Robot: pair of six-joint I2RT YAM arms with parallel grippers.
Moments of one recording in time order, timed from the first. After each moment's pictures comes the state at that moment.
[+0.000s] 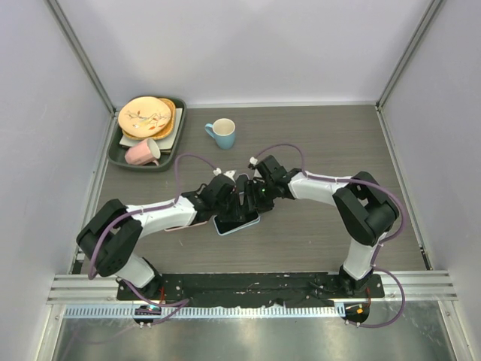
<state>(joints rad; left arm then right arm) -0.80 1.53 0.77 -0.10 0.09 -0.76 0.67 1.82 1.02 -0.26 -0.37 0.54</state>
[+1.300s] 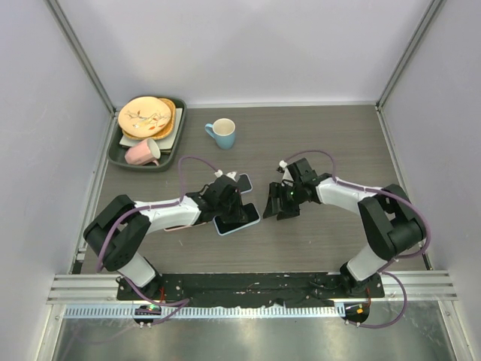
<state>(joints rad) -0.80 1.59 0.77 -0.05 0.10 -0.82 0.48 1.59 0.81 -0.34 -0.44 0.46</state>
